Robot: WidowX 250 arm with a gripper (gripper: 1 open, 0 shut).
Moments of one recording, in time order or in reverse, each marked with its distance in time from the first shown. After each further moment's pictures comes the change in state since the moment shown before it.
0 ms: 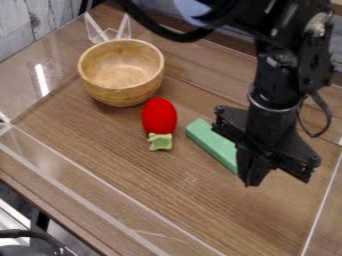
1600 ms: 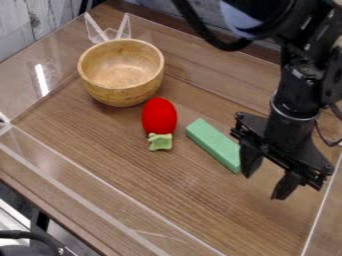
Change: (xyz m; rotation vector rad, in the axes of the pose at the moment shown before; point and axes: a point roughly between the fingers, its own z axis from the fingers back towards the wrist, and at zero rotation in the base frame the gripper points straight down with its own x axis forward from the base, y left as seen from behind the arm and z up) arm 0.016 -0.015 -0.017 0.014 0.037 -0.102
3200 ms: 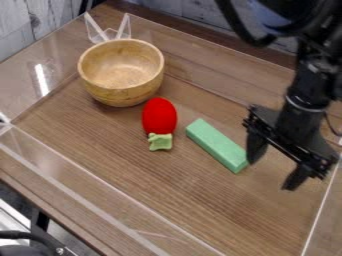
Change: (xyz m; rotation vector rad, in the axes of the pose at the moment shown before) arm 0.025 0.014 -0.006 0.025 0.016 0.037
